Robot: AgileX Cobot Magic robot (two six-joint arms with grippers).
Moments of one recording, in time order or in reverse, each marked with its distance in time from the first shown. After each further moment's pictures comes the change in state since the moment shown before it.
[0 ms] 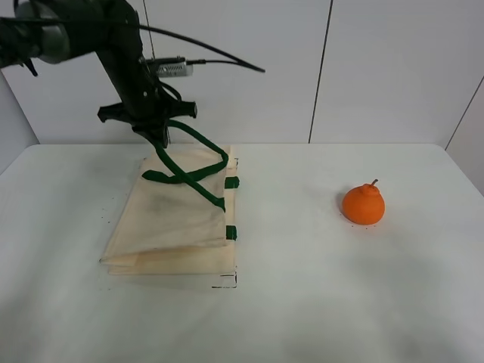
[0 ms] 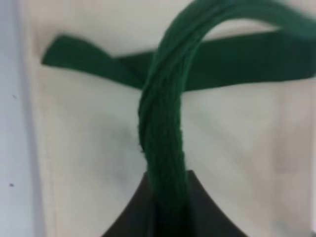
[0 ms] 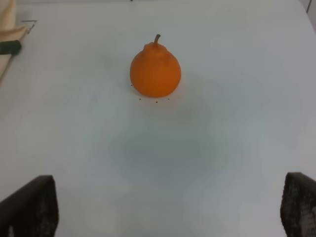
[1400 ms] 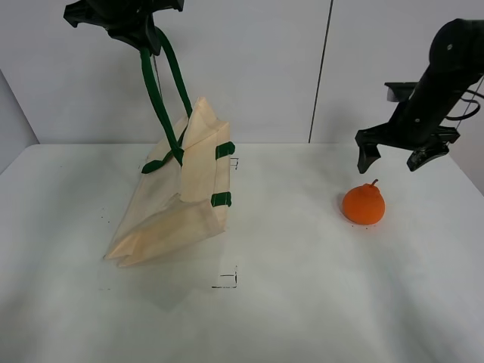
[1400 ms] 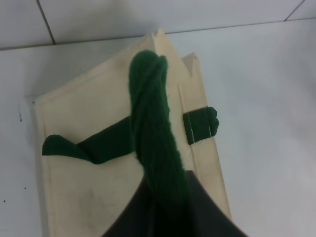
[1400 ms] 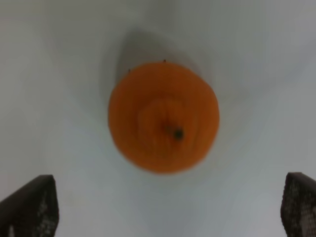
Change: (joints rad) left arm 0.000 -0.112 -0.288 -0.053 0.075 0.097; right arm 0.000 1.987 -1.112 0.031 0.010 -0.067
